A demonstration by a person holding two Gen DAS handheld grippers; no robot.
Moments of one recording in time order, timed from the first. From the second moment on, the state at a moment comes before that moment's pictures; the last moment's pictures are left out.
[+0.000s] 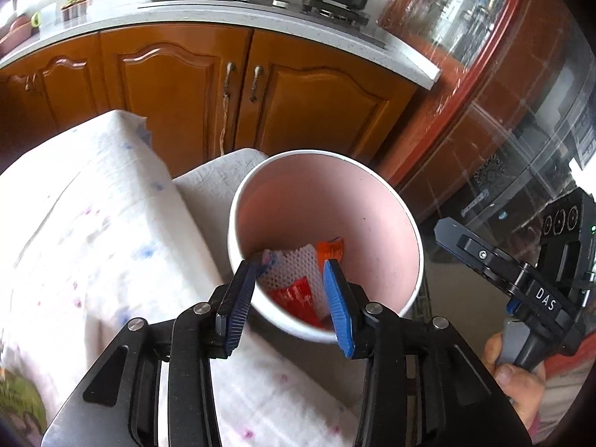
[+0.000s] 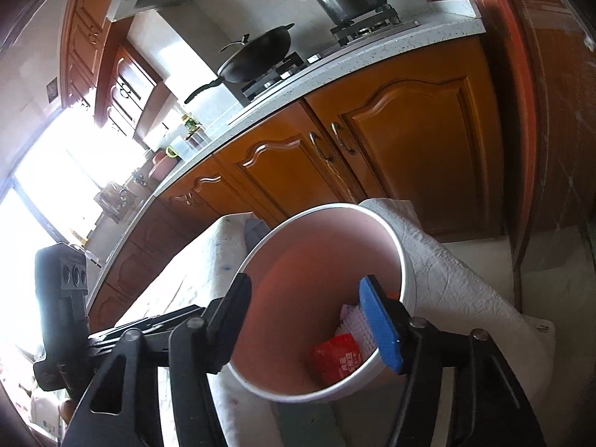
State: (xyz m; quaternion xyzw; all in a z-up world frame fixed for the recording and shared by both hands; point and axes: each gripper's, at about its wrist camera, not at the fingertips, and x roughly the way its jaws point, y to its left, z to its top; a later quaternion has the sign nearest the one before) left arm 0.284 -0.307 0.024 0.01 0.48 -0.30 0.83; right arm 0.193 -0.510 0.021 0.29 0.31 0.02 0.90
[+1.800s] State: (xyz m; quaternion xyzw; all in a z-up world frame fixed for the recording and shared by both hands) left arm 0.174 -0.006 0.021 -0.10 0.42 -0.15 0.89; right arm 0.191 -0.268 0.008 0.12 0.39 0.20 0.89
